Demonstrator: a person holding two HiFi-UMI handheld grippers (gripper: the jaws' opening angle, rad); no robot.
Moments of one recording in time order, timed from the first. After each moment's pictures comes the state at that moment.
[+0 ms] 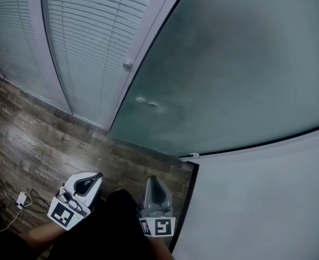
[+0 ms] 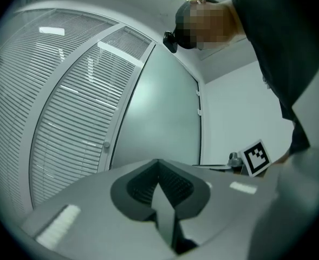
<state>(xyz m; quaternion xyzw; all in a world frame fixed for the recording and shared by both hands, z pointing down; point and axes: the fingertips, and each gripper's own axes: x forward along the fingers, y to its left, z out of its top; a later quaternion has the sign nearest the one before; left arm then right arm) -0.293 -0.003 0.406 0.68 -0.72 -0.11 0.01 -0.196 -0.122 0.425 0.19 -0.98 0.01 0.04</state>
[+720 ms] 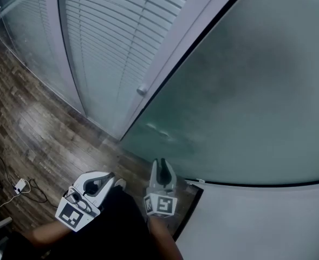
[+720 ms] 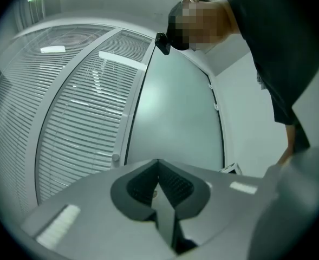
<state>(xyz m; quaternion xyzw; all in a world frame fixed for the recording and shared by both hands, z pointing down) -0.336 -0.074 0.386 0.61 -0.78 -0.09 -0.02 -0.312 -0.242 0.482 0.14 -0.99 0.02 0.08</state>
